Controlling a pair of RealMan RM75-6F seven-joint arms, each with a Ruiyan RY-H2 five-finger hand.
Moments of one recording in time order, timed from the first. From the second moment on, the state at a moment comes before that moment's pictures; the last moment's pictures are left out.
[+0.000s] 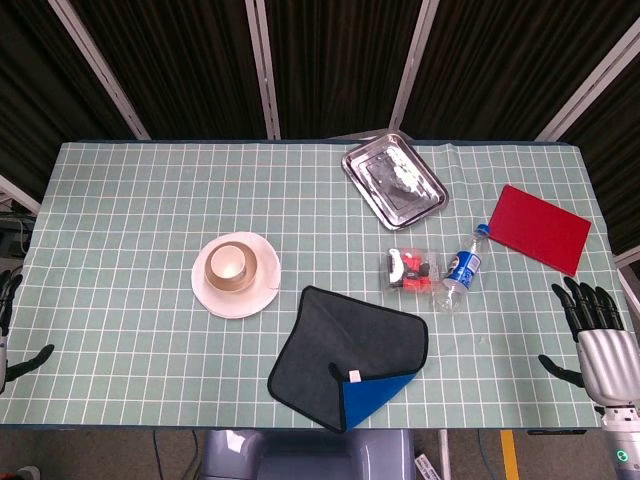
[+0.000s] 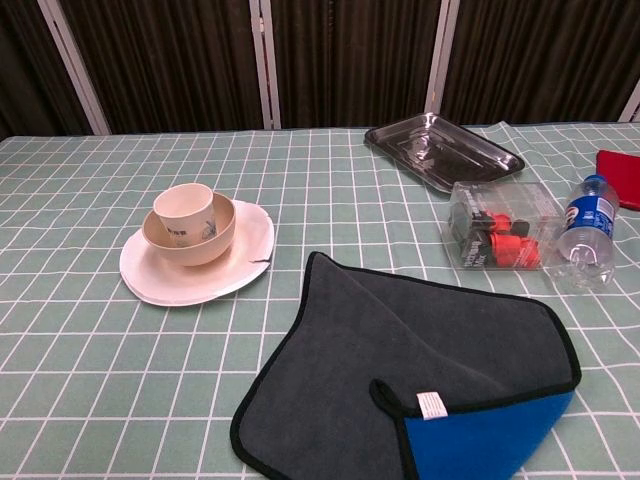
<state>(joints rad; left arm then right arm) -0.02 -1.15 -0.09 -1.67 1.45 1.59 0.14 0.08 -1.10 0.06 -1.58 -1.57 1.53 0.00</state>
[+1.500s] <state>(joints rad) -0.42 -1.43 -0.26 -1.55 1.30 1.20 0.39 0.07 -1.07 0.07 -1.59 -1.55 1.54 0.10</state>
